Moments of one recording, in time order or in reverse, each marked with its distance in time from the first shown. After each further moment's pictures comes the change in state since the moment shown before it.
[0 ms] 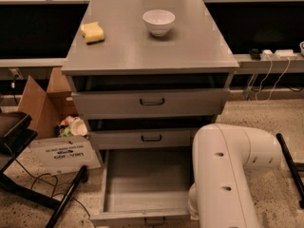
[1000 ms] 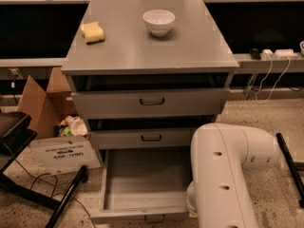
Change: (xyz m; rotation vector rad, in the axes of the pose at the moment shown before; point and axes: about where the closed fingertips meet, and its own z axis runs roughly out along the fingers) arm -0.006 -0.009 0.000 0.011 -0.003 -0.035
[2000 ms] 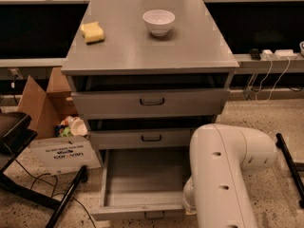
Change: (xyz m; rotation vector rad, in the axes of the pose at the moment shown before) arm -0.016 -0.012 0.003 0.015 -0.012 -0.079
